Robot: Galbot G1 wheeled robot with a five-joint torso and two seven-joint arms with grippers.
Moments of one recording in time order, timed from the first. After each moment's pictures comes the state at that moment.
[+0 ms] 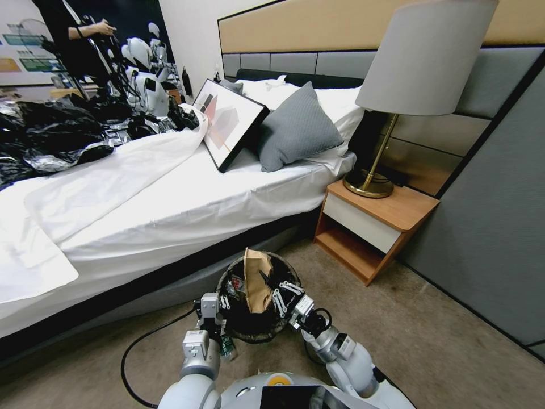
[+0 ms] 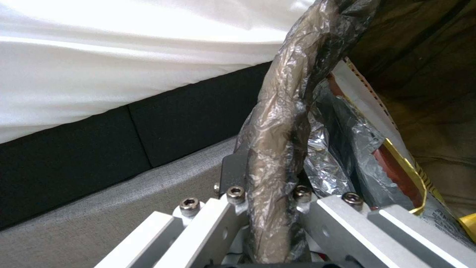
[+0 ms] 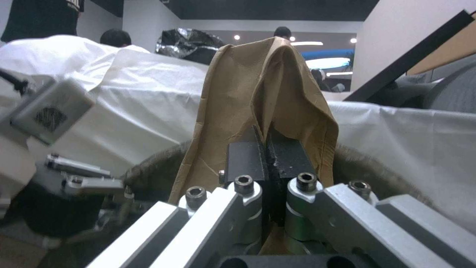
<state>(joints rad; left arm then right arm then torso) 1.86 -1.48 -0.30 -2.39 0.05 0.28 -0.24 -1.52 1.23 0.12 2.00 0.11 0.49 -0.33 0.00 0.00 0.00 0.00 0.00</state>
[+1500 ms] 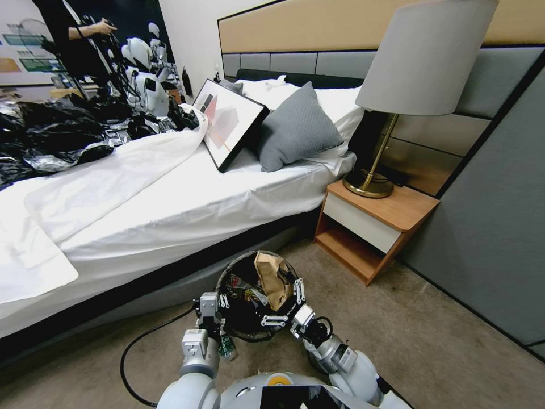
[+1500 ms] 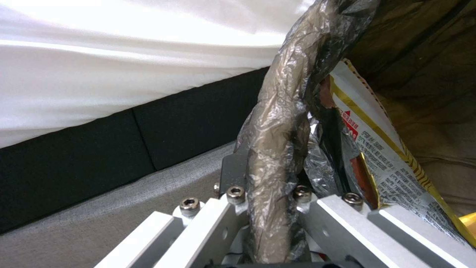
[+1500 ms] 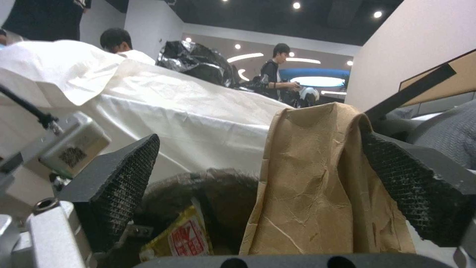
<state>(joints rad) 1.85 -1.48 -0.31 -2.39 0.04 0.28 -0.24 -1.58 1.18 0.16 2.14 0.03 0.49 -0.28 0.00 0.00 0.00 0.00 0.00</state>
